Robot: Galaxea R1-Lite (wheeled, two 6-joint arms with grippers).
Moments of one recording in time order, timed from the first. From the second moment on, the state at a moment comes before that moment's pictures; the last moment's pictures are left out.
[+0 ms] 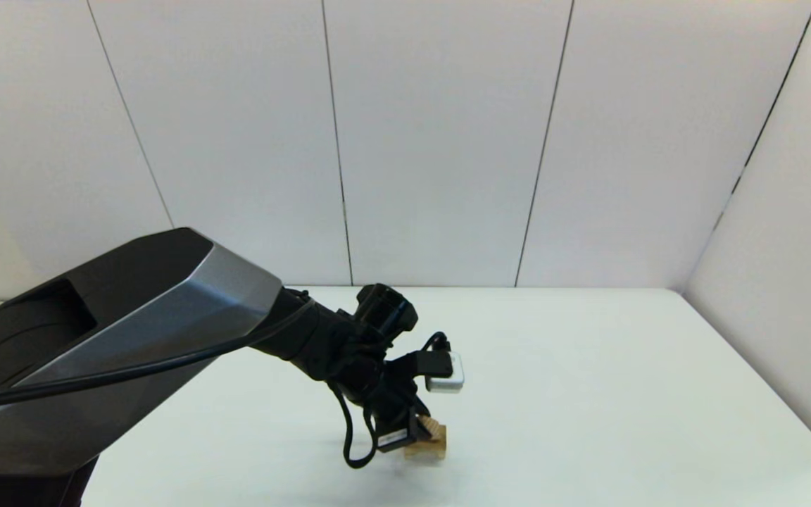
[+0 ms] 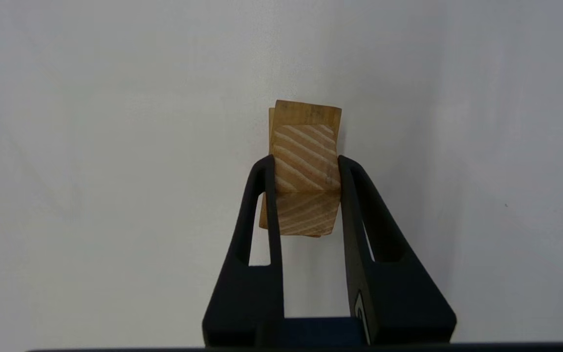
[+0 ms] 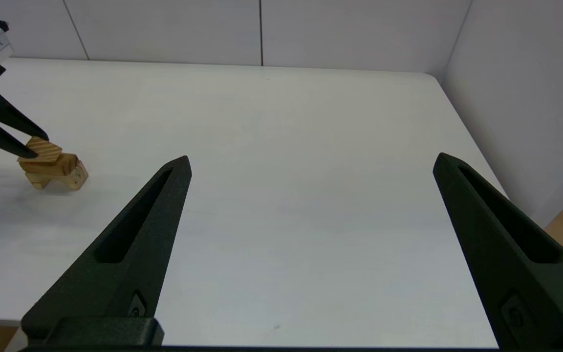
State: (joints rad) left arm -0.66 2.29 -1.32 0.12 -0.40 0.80; right arm 0.01 0.00 -0.03 0.09 0.01 -0.02
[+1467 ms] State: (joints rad) left arm -0.64 2.26 -1.37 0.12 -0.40 0.76; right arm 0.01 0.00 -0.03 0.09 0.01 -0.02
